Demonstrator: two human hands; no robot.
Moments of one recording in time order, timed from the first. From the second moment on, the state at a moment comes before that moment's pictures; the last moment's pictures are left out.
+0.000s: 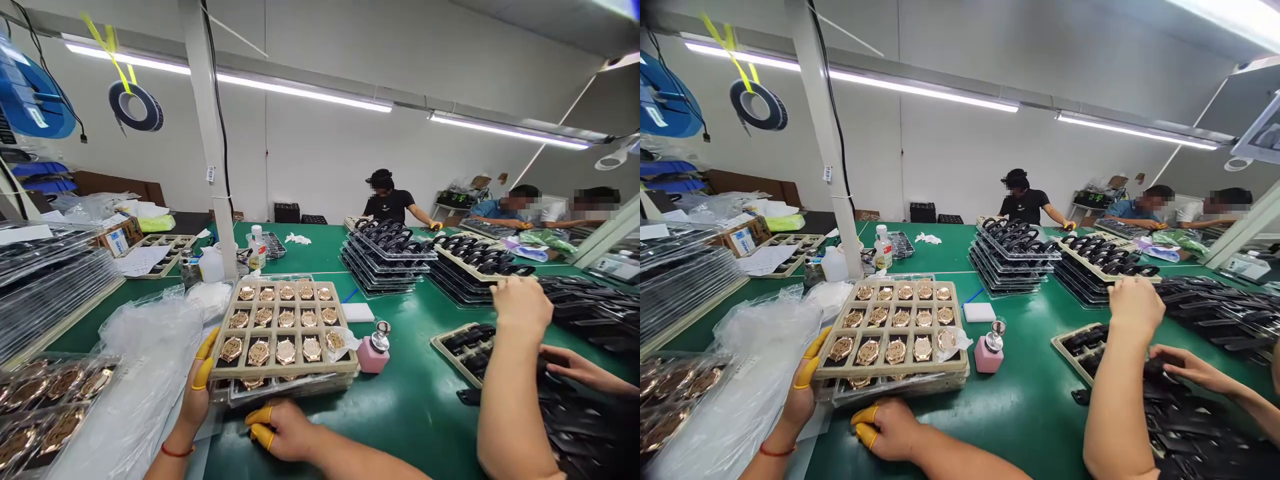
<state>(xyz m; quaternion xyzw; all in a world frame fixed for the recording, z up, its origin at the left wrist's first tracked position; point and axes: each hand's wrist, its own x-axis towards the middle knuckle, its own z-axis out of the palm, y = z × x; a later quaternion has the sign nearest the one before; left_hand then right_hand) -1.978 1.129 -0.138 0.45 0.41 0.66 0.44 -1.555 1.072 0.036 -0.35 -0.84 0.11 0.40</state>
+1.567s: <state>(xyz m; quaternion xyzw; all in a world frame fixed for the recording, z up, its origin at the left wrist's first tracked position) -1.796 1.148 -0.054 0.79 0.29 0.46 0.29 -1.612 1.052 -0.047 -0.55 -0.37 0.27 0.70</state>
